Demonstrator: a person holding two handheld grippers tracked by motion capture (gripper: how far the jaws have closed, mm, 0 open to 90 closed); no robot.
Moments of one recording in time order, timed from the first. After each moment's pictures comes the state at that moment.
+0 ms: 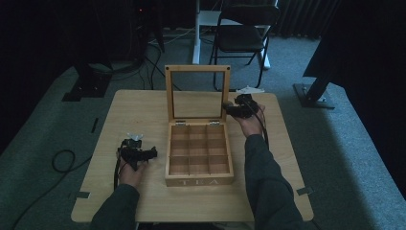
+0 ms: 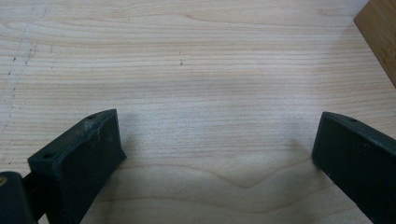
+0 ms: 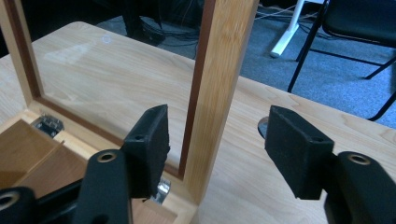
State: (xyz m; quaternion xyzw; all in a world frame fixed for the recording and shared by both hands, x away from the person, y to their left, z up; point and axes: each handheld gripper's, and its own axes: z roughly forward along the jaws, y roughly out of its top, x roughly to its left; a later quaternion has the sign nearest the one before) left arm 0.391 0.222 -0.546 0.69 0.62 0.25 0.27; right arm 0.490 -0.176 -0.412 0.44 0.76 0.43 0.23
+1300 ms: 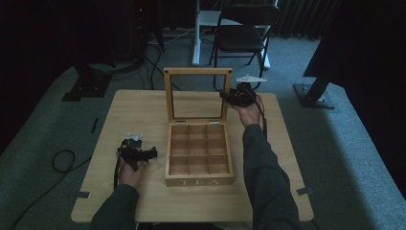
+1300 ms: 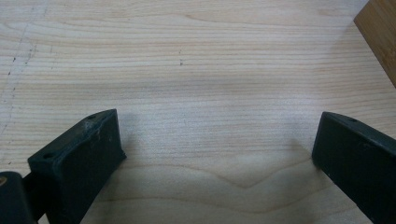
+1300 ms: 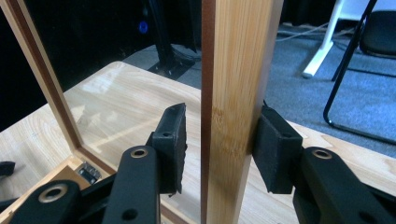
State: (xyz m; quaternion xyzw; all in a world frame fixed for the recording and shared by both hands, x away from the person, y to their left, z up) left arm 0.391 0.222 -0.546 0.69 0.62 0.25 0.27; right arm 0.512 -0.172 -0.386 0.42 0.74 0.49 0.19
